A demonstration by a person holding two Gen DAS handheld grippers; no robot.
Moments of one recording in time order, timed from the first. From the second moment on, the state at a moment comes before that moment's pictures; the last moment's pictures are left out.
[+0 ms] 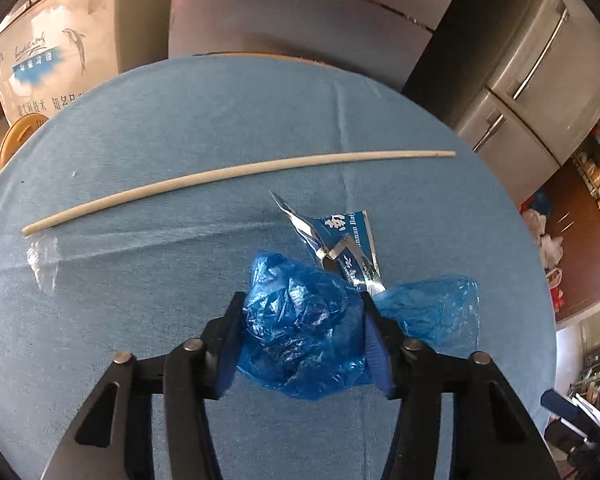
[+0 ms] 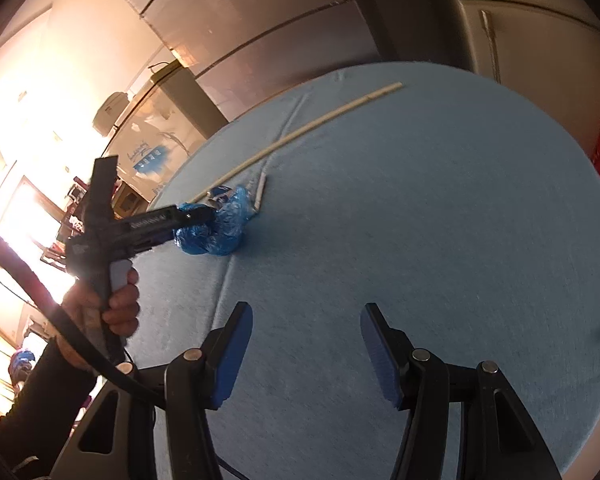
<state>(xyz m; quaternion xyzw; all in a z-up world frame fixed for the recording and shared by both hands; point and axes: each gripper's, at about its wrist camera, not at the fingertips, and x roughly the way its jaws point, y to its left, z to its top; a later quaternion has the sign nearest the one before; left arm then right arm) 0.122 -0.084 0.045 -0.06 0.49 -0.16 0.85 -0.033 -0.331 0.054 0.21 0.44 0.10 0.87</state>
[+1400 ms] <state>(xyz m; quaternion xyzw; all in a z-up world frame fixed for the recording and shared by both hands) 0.008 0.016 0.072 -0.04 0.51 -0.08 0.86 0.138 -0.174 0.041 0.02 0.45 0.19 0.87</state>
